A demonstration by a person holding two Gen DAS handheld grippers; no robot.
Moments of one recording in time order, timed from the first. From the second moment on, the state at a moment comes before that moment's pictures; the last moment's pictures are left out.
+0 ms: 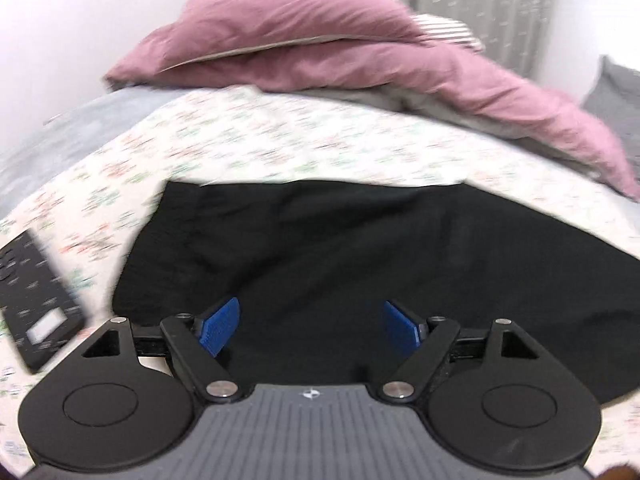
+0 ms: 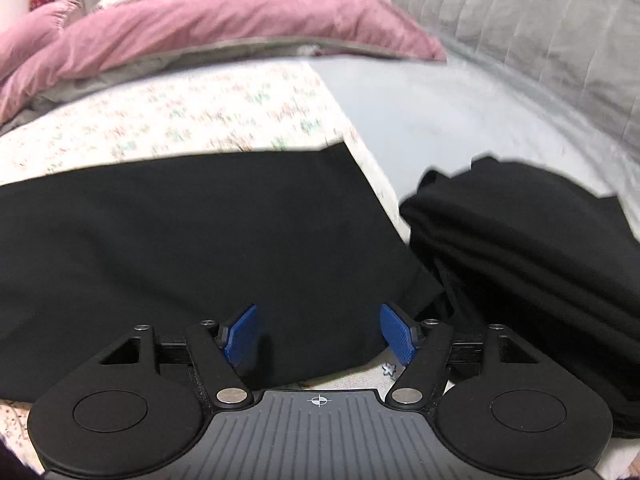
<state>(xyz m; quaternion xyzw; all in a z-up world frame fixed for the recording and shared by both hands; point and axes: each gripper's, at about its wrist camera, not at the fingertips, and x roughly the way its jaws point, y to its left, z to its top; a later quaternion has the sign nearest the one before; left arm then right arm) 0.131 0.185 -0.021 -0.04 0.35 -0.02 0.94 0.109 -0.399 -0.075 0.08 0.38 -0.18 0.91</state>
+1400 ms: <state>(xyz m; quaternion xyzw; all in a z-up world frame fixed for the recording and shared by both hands) 0.152 0.024 -0.032 -0.08 0.43 -0.14 0.89 0.087 -0.428 -0.082 0.30 0.23 -0.22 0.90</state>
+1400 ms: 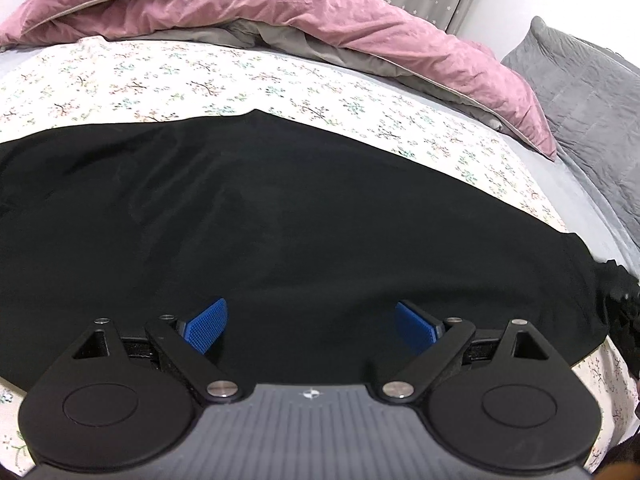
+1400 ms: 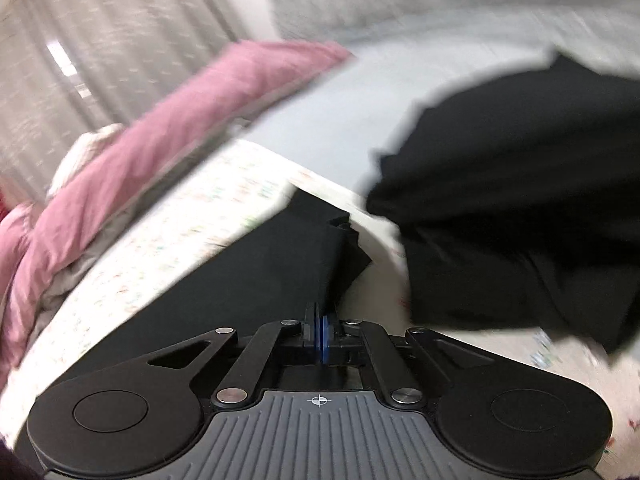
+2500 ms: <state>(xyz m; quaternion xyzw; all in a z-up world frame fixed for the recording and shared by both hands) 0.184 -0.008 -0.057 -0.26 0.48 -0.26 0.80 0.143 -0.137 -0.089 -0.20 0.29 0.06 0.93</state>
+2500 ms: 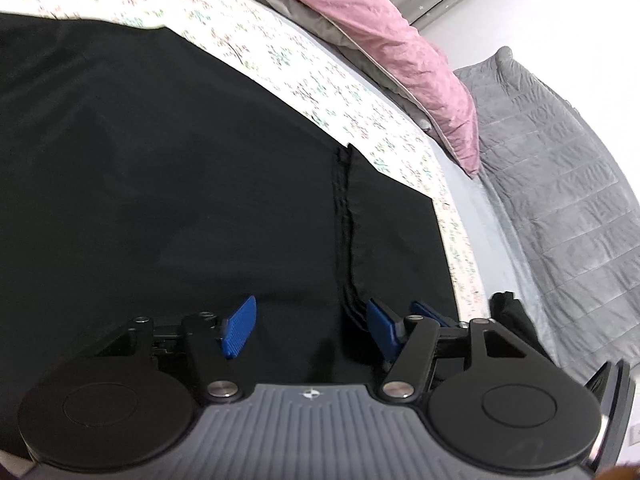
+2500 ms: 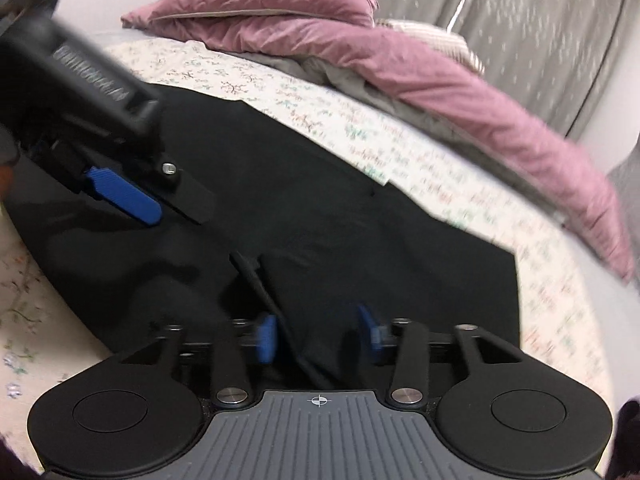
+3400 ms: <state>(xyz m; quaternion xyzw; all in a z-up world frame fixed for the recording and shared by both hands) 0.221 -0.044 -0.067 -0.29 0.48 -0.20 0.81 0.133 -0.171 -0.052 -0.02 0.33 0.21 0.92</state>
